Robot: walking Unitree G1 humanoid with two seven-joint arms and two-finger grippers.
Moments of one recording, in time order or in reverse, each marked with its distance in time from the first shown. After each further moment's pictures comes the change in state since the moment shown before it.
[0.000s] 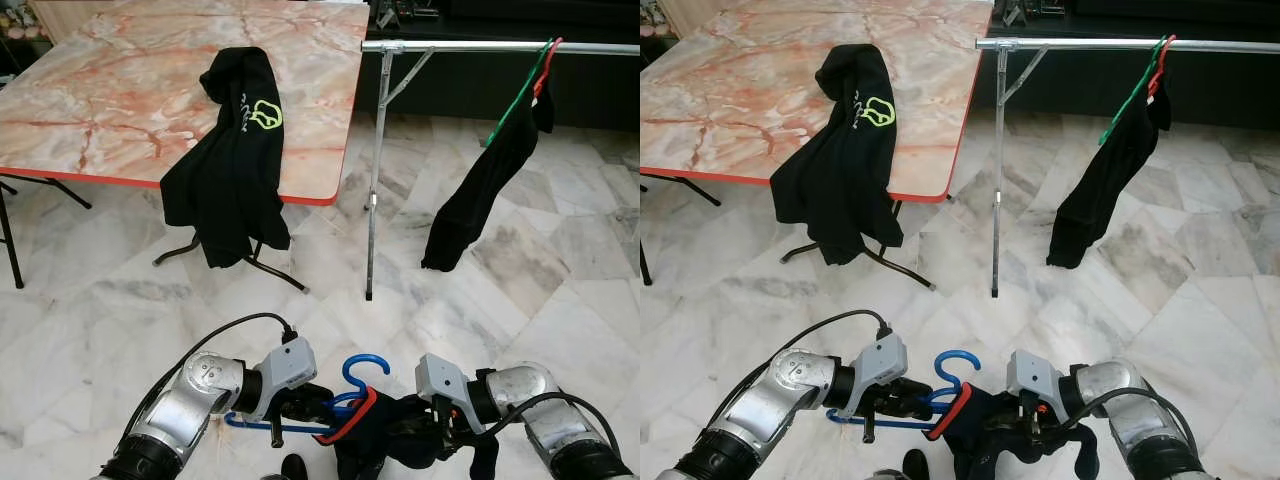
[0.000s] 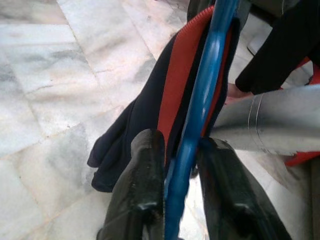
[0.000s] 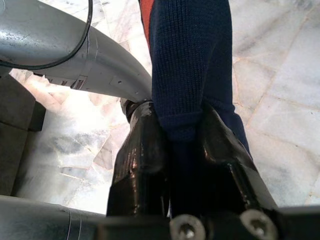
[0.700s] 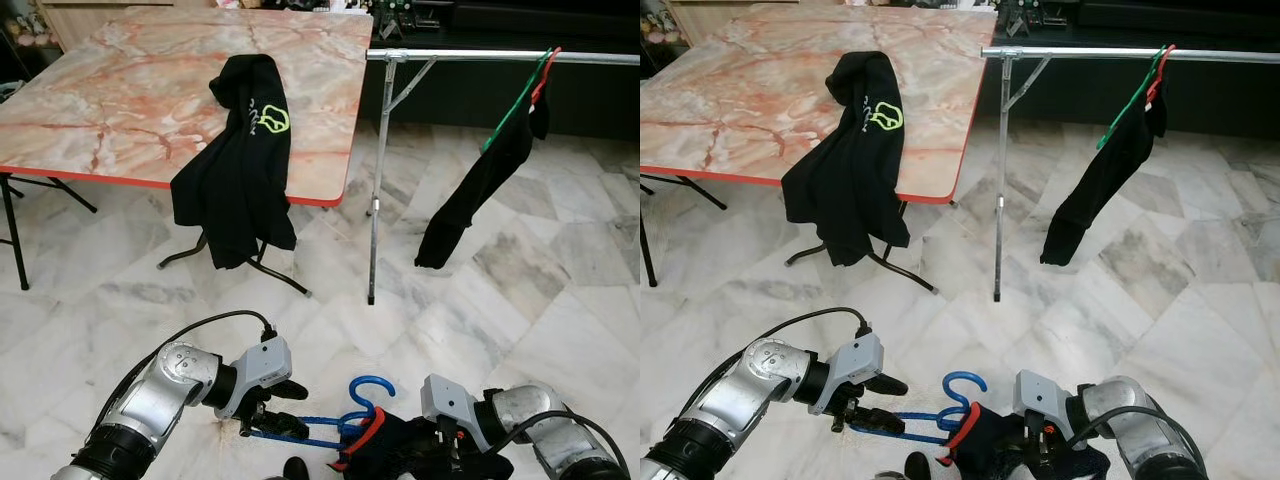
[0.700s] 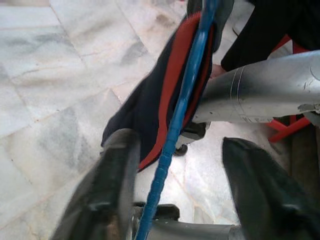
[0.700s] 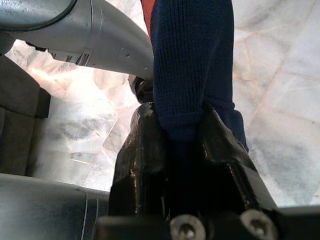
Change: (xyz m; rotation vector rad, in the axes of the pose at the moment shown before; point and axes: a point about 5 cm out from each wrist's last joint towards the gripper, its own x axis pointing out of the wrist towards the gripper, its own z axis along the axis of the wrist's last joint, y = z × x) left arm -0.024 0.005 -0.006 -0.005 0.058 -0.085; right arm 0.003 0.017 -0.030 0.075 0.082 -0.007
